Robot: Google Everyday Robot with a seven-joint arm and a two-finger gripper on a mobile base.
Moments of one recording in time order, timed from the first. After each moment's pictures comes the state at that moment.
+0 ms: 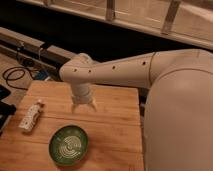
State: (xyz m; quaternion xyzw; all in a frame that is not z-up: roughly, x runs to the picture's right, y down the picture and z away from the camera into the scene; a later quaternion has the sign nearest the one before) arm -0.104 0.102 0.704 -0.26 0.23 0.64 0.68
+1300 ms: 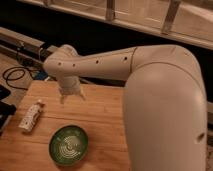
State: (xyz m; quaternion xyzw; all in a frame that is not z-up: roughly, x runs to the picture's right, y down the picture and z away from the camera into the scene) arm -0.182 0.041 0.718 -0.25 0.15 0.60 0.75
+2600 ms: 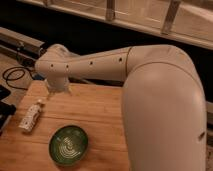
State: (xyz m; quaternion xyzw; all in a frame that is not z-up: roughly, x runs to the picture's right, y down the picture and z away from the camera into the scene) arm -0.236 0.034 0.712 -0.27 0.06 0.59 0.76
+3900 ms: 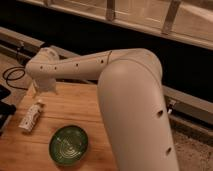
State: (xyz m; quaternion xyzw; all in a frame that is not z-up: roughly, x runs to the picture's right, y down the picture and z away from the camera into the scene) arm -0.303 0.028 0.739 -0.29 0.01 0.59 0.75
